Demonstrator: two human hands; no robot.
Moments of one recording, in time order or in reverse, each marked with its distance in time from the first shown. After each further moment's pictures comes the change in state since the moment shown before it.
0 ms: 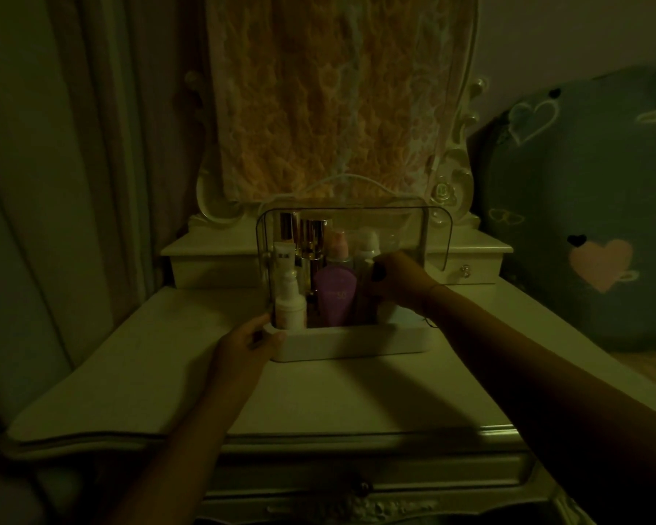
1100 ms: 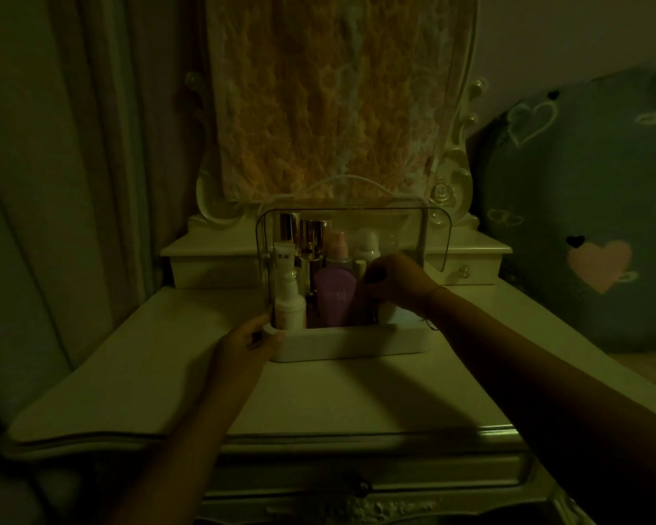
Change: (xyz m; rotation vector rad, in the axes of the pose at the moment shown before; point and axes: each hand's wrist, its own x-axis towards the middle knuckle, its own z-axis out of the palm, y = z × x) left_hand -0.002 0.003 0.001 -0.014 -0.001 0.000; right_hand -0.003 0.000 -0.001 -0.039 -0.028 -0.050
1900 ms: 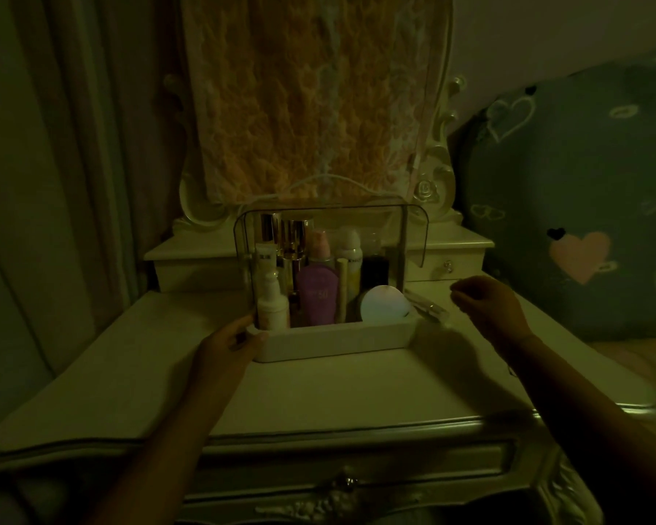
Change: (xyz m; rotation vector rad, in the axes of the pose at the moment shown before) left_hand 0.001 0.000 0.001 0.041 0.006 0.017; right_hand -0.067 0.112 -0.037 0.198 0.449 0.303
